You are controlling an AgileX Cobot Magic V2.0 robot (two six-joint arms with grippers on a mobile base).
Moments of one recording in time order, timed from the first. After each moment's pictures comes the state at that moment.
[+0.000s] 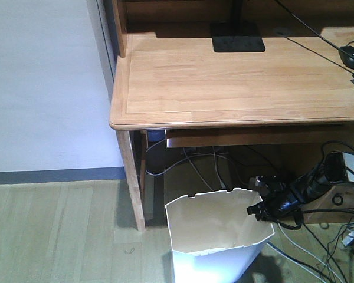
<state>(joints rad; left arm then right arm) 0.14 -0.01 0.03 0.04 0.35 -0.10 -0.15 3.09 -1.71 0.90 0.38 -1.19</state>
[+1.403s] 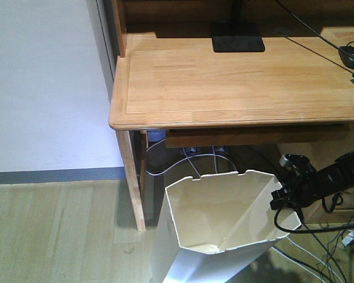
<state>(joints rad) 0.14 -0.01 0.03 0.04 0.35 -0.10 -0.28 2.51 -1.14 1.00 0.63 -1.45</state>
